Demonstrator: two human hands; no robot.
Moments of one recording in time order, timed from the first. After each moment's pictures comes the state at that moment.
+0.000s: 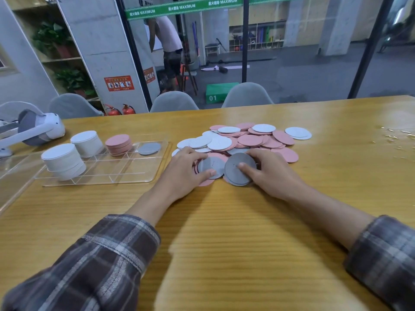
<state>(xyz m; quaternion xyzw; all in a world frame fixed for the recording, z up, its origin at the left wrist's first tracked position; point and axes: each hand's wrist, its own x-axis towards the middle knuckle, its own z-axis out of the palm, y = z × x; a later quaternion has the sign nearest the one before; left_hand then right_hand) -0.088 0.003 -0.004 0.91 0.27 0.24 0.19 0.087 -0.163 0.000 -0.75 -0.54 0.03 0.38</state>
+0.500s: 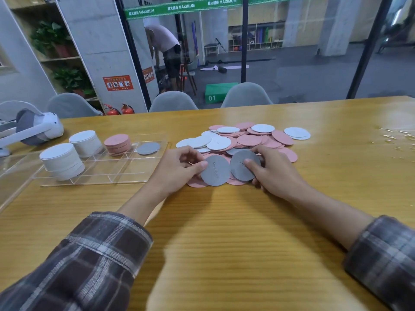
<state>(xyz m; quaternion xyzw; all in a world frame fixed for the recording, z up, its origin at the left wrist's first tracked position) -0.099 -0.002 0.010 0.79 0.27 0.29 0.46 0.086 -0.167 0.001 -0.75 -0.46 0.10 0.45</state>
